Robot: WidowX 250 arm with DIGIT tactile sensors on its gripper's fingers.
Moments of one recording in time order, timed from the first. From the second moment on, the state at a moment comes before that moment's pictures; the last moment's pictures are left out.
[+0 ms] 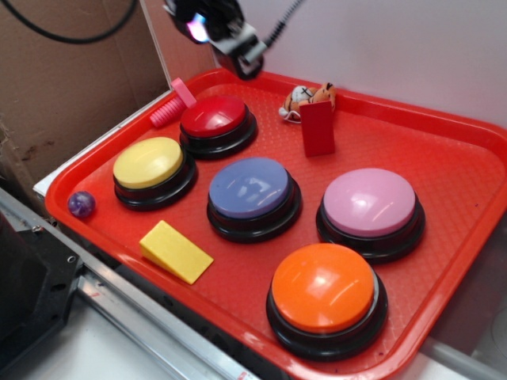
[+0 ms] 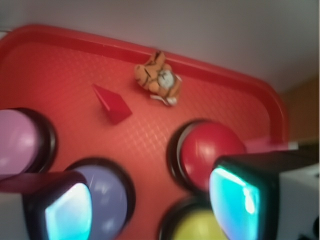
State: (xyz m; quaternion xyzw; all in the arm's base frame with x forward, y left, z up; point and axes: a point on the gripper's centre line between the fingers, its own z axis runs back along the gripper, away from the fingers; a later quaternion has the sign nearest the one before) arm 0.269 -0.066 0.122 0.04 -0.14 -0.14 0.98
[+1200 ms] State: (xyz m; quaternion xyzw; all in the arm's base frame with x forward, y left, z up) arm 0.334 -0.085 0.029 0.04 -0.08 -0.20 0.98
